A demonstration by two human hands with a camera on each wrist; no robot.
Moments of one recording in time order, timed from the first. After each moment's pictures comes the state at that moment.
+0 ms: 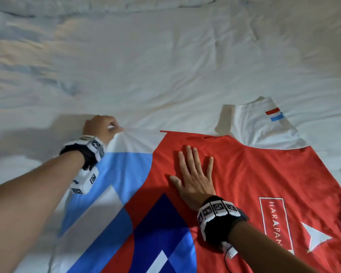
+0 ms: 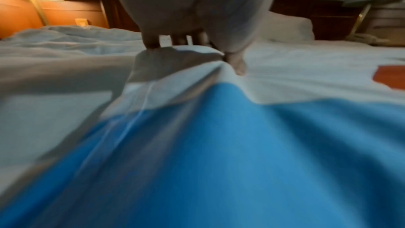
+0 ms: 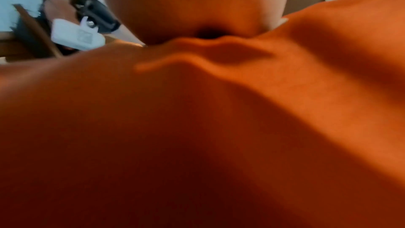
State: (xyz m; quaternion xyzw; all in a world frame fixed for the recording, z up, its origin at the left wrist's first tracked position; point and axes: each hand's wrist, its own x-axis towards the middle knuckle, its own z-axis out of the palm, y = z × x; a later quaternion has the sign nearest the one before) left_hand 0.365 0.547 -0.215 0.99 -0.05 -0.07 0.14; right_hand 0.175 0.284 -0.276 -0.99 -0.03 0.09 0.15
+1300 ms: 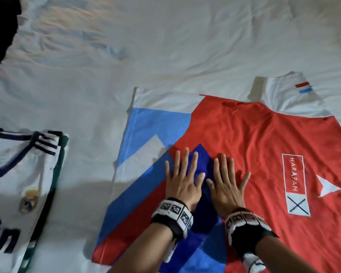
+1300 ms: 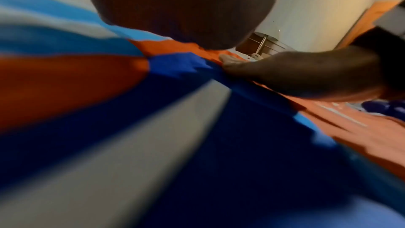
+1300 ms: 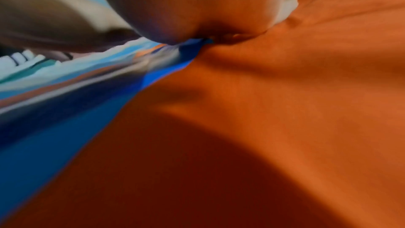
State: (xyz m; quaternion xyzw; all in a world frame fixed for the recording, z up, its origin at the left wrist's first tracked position) left_hand 0.045 0.475 -0.258 0.99 -0.10 -0.04 0.11; right_hand 0.017 0.328 -0.264 -0.98 0.05 0.12 0.14
